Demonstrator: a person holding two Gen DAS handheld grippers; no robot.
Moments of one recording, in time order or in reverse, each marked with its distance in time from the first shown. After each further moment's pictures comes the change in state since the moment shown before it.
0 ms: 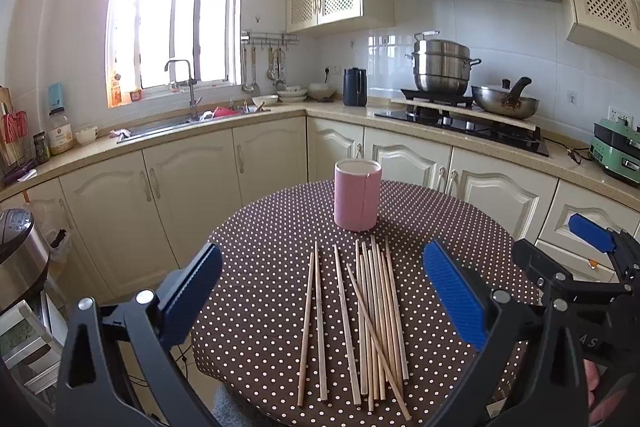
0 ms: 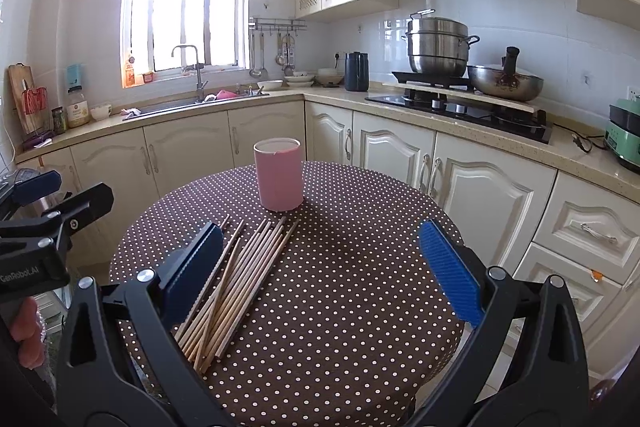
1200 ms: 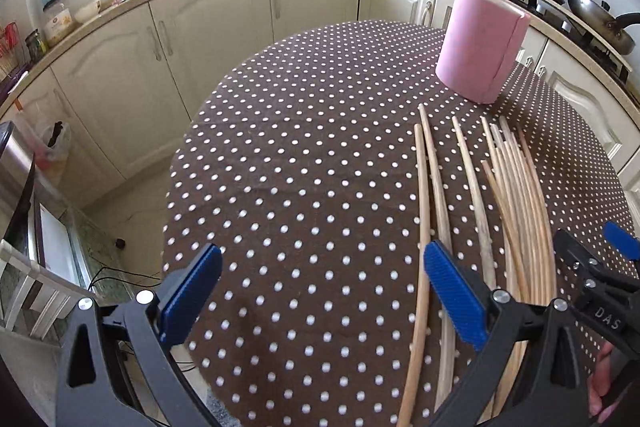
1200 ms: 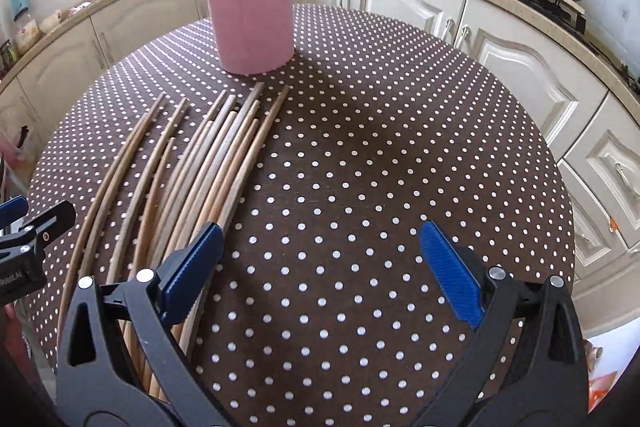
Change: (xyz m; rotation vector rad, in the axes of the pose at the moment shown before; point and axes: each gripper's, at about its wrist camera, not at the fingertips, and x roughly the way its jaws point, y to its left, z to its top) left arm 0.207 0.071 -0.067 -0.112 0.537 0.109; right arm 0.190 0.023 -0.048 0.013 0.519 -0.080
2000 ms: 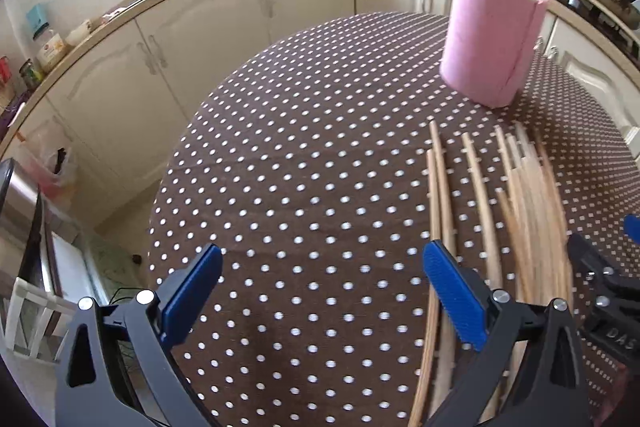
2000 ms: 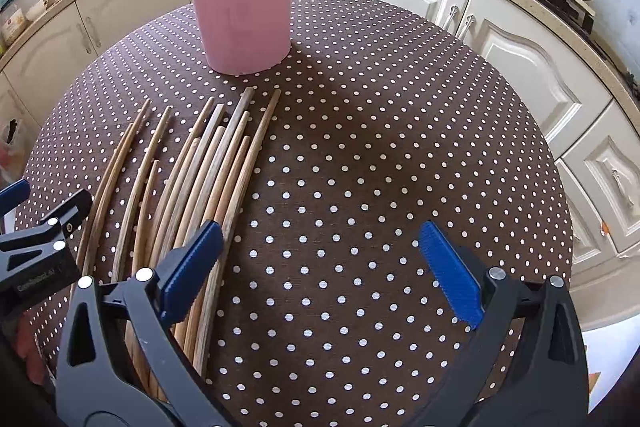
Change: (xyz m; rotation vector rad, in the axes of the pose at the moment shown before) left arm 0.025 -0.032 0.046 0.070 0.034 0.057; right arm 0.025 0.003 0.034 -0.018 0.102 -0.037
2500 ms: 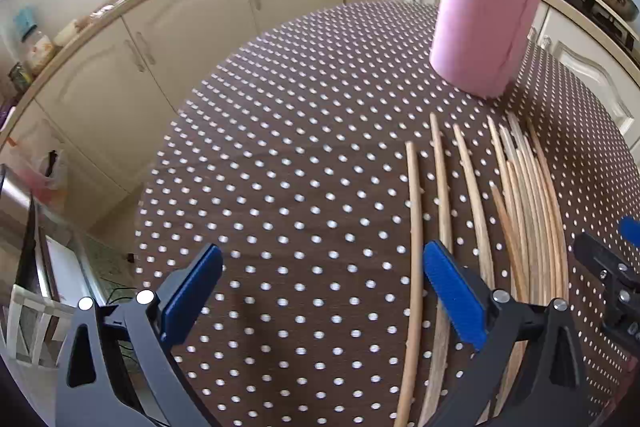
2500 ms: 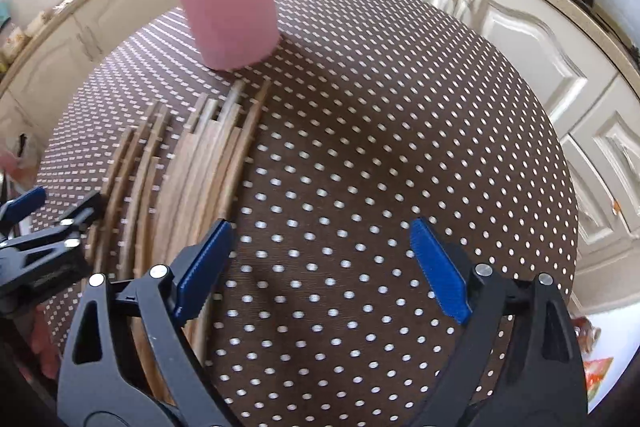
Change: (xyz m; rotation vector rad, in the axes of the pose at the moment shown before) left arm 0.005 -0.013 0.001 0.023 0.048 -0.024; right arm -0.007 -0.014 0.001 0.034 0.027 0.070
